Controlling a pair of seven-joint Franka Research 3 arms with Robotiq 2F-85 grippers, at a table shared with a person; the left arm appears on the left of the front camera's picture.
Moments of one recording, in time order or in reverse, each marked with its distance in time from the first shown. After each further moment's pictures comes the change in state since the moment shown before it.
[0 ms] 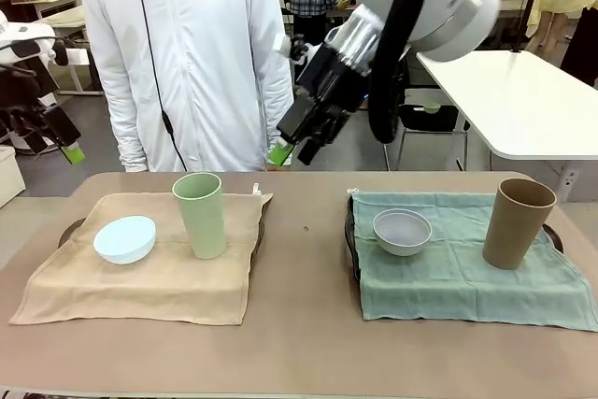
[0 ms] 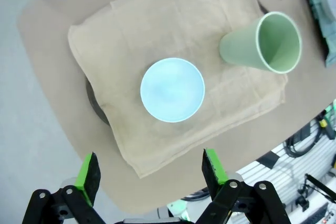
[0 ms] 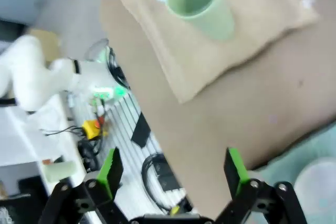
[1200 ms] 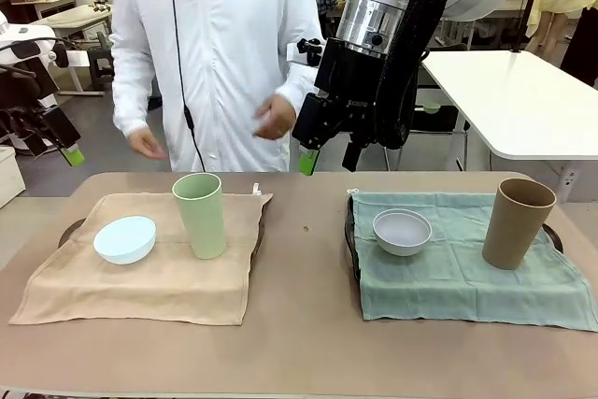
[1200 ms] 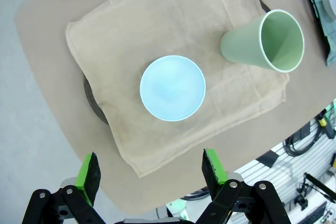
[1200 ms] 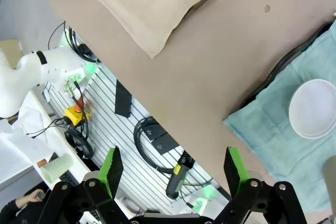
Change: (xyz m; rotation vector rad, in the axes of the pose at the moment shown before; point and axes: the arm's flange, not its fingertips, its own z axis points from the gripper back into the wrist) left arm 0.000 0.004 -0.008 -0.009 0.015 0.007; right arm -0.013 0.026 0.013 -0.195 0.164 -0.172
